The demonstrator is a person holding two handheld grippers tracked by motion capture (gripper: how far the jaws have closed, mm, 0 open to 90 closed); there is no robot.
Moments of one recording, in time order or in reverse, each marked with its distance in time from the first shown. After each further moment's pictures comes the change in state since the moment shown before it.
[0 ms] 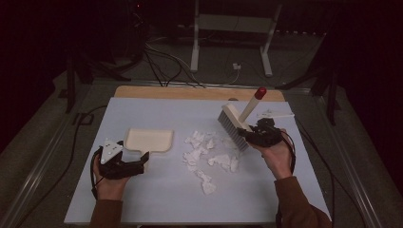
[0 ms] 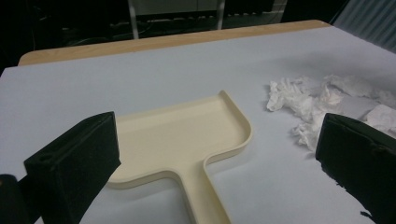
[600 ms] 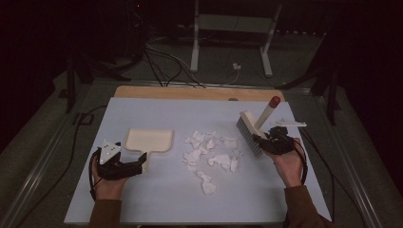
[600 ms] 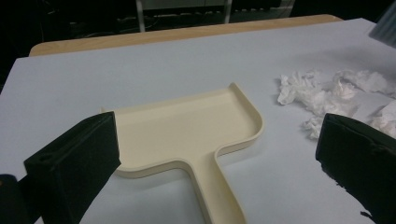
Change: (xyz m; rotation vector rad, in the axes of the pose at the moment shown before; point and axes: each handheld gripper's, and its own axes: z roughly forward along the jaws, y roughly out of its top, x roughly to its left) left arm 0.004 -0.005 0.001 0.016 0.024 -0.006; right arm -0.027 -0.034 -0.013 0.037 -0.148 0.051
